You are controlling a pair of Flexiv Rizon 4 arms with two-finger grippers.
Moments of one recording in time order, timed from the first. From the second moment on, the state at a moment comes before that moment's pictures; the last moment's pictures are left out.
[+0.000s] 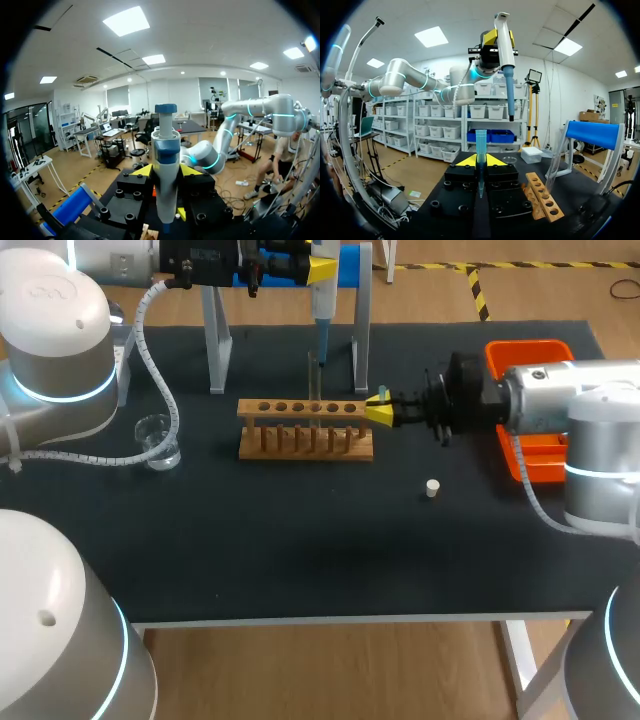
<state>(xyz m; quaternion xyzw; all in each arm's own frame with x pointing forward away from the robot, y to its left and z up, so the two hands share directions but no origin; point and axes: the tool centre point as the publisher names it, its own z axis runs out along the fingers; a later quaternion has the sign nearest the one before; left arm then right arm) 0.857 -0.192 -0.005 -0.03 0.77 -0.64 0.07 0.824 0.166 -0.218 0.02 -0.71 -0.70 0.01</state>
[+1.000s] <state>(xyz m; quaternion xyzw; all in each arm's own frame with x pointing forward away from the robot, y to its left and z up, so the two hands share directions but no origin) 0.857 -0.192 -0.005 -0.03 0.77 -0.64 0.07 0.849 0.218 -0.239 0.03 -0.70 -0.72 0.01</state>
